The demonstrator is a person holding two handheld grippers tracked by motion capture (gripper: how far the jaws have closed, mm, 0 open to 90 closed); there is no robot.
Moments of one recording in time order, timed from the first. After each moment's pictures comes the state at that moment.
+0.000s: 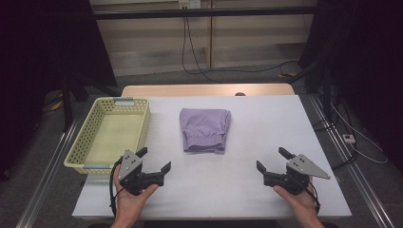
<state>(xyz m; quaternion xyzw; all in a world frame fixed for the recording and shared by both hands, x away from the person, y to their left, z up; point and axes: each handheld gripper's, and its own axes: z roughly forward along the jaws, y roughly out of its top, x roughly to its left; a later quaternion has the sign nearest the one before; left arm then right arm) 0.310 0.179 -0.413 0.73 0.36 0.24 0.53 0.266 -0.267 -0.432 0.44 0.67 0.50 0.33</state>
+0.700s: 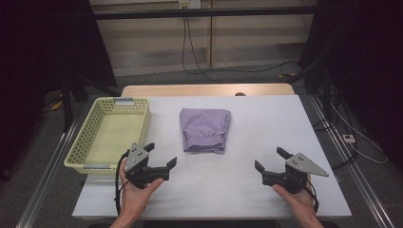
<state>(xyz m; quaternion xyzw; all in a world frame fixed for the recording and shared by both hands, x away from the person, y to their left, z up) 0.325 0.163 -0.405 0.74 0.36 0.22 0.53 0.271 -0.266 -0.435 0.44 0.67 0.51 0.31</state>
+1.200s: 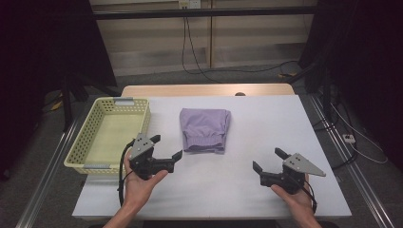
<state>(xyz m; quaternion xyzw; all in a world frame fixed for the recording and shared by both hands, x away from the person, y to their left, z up) 0.340 0.149 -0.384 0.75 0.34 0.20 0.53 0.270 -0.260 -0.435 0.44 0.67 0.51 0.31</state>
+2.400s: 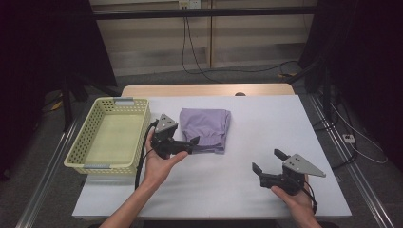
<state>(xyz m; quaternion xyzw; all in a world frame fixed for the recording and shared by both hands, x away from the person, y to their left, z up) 0.397 0.098 -0.378 0.77 0.36 0.16 0.50 0.269 -0.260 -0.435 0.44 0.67 0.51 0.30</state>
